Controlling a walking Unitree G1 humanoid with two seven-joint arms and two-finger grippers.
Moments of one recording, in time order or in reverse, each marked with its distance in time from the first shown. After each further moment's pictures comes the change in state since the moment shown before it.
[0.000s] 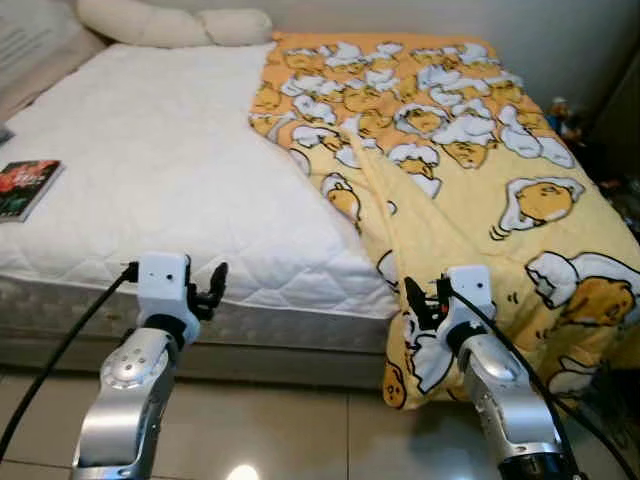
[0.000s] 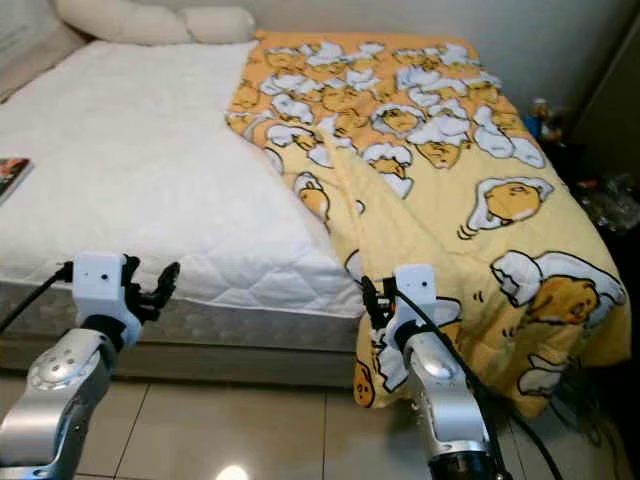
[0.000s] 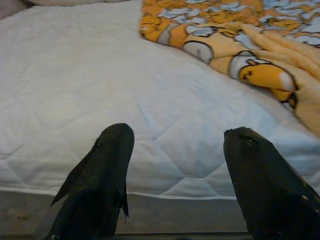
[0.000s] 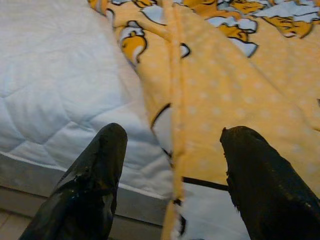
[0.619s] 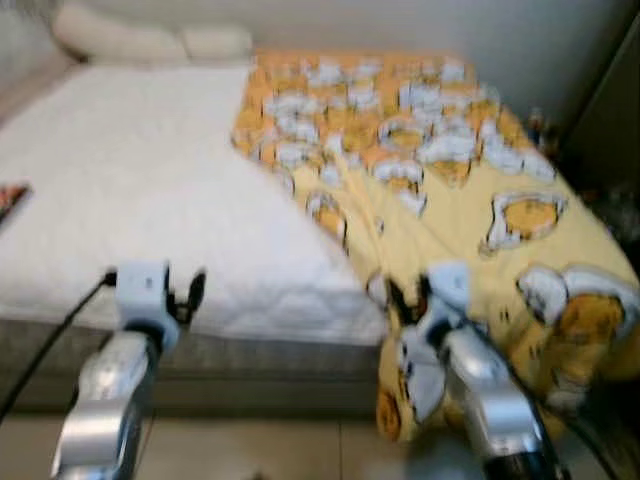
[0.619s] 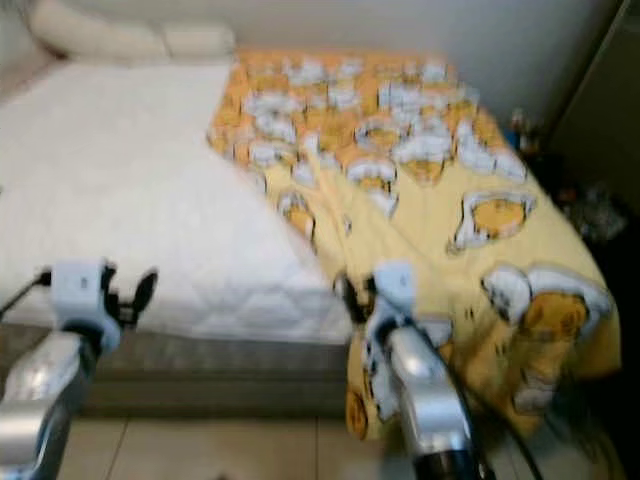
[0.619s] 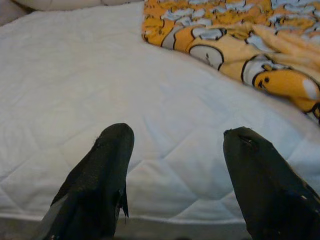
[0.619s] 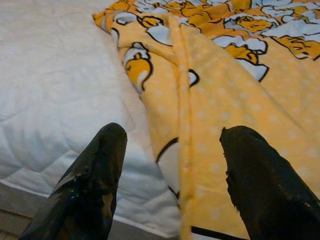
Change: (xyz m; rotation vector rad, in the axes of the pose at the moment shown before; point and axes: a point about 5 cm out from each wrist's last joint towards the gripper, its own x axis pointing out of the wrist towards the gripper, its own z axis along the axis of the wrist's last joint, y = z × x) left arm -0.002 0.012 -0.008 0.006 0.030 0.029; right arm 0.005 0.015 0.000 -0.008 -0.005 0.044
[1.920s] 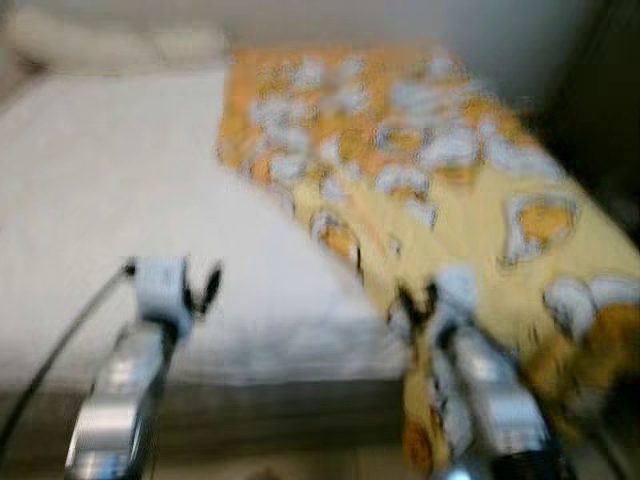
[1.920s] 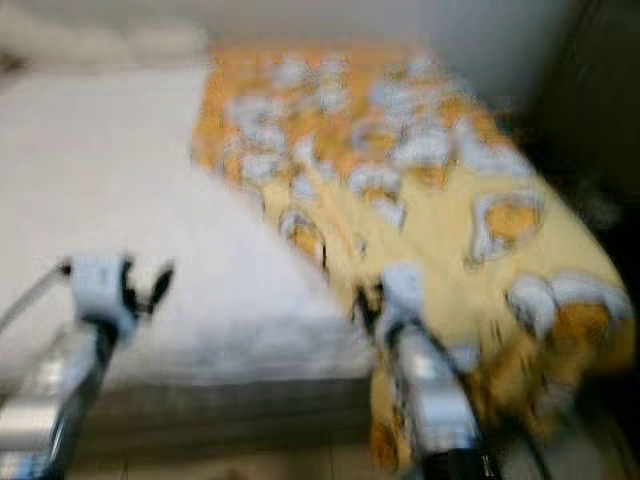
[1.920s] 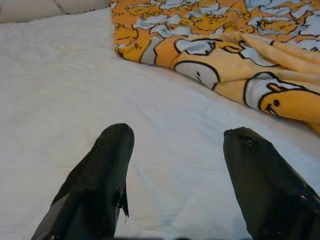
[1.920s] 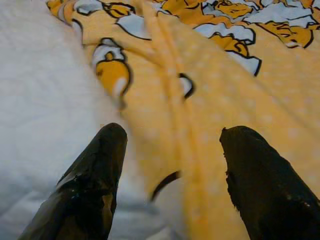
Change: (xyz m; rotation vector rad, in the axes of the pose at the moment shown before) left arm 0.008 -0.007 0.006 0.029 -0.015 -0.039; right arm 0.003 -0.009 -0.007 -0.010 0.037 -0.039
